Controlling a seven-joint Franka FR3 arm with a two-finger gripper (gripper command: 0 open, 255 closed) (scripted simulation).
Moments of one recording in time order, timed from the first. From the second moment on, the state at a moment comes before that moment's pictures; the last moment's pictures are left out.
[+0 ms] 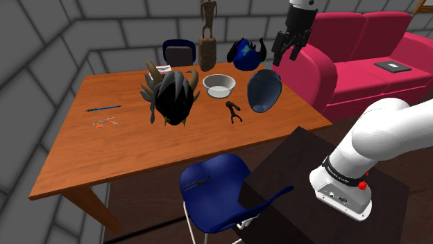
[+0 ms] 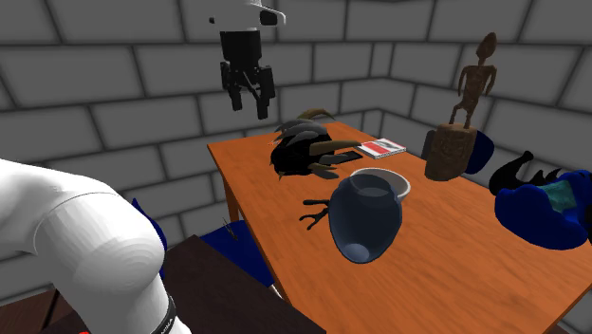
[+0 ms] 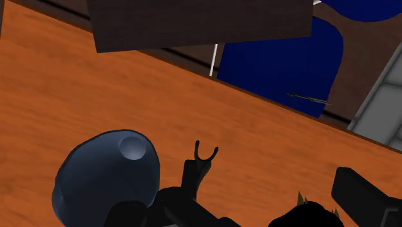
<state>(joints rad) -0.01 -0.75 0.06 -2.38 0.04 1.68 0.16</state>
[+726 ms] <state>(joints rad) -0.05 -0.44 0.05 -2.35 0.06 1.90 0.20</state>
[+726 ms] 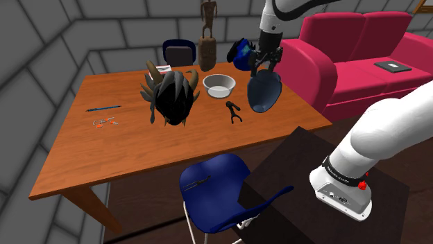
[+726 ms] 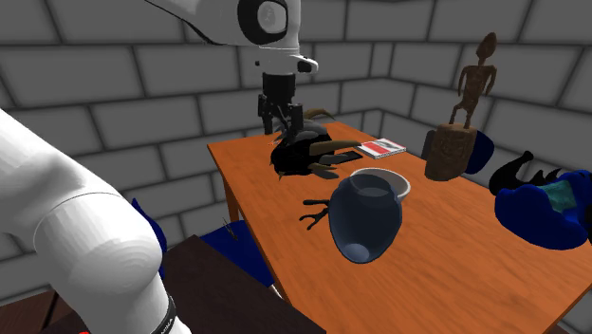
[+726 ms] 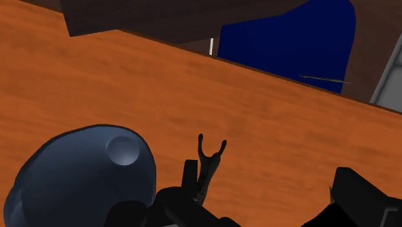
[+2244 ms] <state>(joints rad) -0.12 0.47 0.00 -1.87 0.12 2.16 0.27</state>
